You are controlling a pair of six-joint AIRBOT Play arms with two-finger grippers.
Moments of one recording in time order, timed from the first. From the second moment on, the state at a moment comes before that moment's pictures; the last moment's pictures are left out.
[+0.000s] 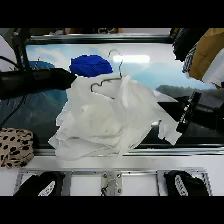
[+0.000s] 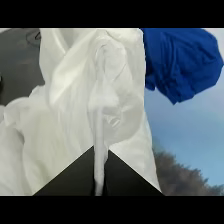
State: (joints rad) left arm -0.23 -0.94 1.36 1.10 -1.10 -1.50; right arm -0.24 -0.60 0.86 -0.36 1.27 0.49
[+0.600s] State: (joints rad) left arm -0.33 -0.85 1.31 1.13 -0.94 -1.54; right arm -0.24 -0.60 0.86 -0.11 1.12 0.43
